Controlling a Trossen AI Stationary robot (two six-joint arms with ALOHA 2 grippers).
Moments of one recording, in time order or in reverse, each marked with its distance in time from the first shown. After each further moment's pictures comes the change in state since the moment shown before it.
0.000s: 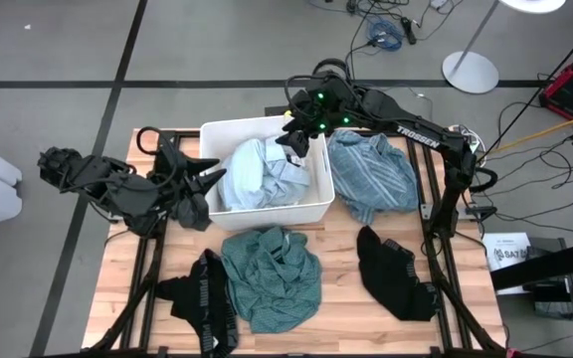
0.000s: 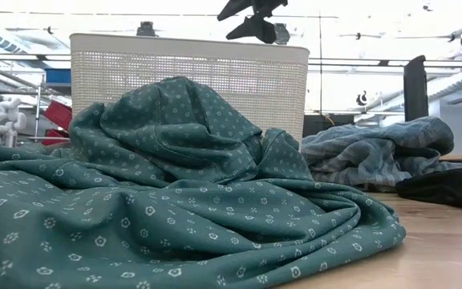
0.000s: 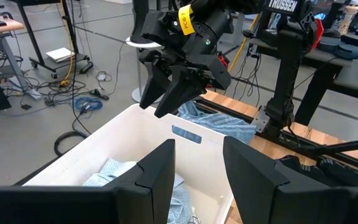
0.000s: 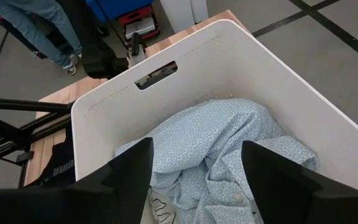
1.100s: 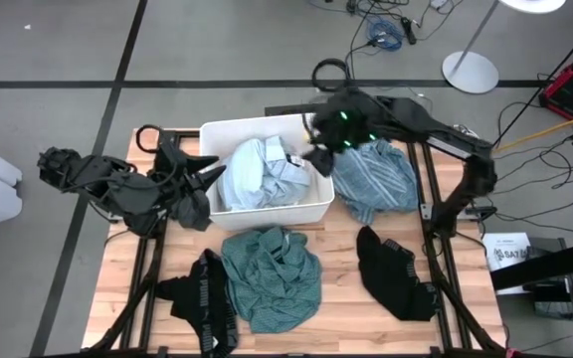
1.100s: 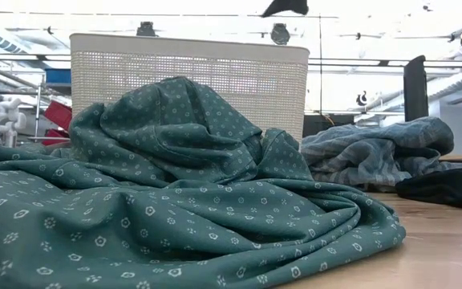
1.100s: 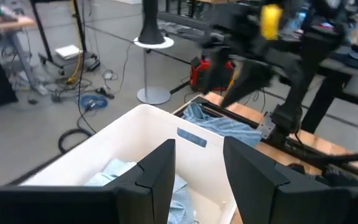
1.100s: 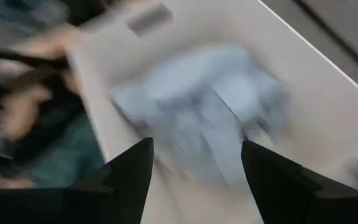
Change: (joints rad) left arm 0.022 0.010 0.001 0.002 -0.017 -0.040; right arm 0.150 -0.167 -0.001 -0.329 0.252 0.033
